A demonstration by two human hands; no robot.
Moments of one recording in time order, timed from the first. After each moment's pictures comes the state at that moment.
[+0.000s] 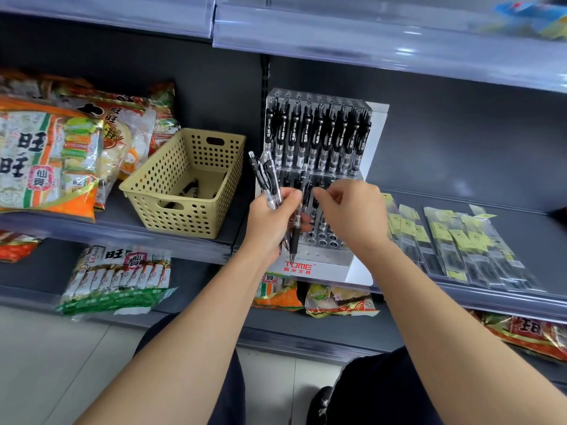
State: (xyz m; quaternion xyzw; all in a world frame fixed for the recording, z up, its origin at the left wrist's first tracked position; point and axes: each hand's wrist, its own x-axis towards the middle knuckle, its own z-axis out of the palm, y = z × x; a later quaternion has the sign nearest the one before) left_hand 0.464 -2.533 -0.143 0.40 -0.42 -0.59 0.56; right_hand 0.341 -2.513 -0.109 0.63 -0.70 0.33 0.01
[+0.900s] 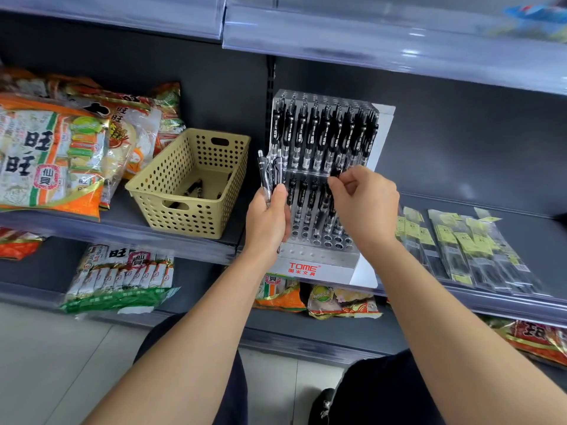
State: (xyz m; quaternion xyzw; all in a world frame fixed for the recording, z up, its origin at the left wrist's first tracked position) left_hand 0.472 -2.540 -0.151 0.46 -0.44 -0.53 0.56; right_hand 0.342 -2.514 -0.100 0.58 -0.70 0.41 0.04
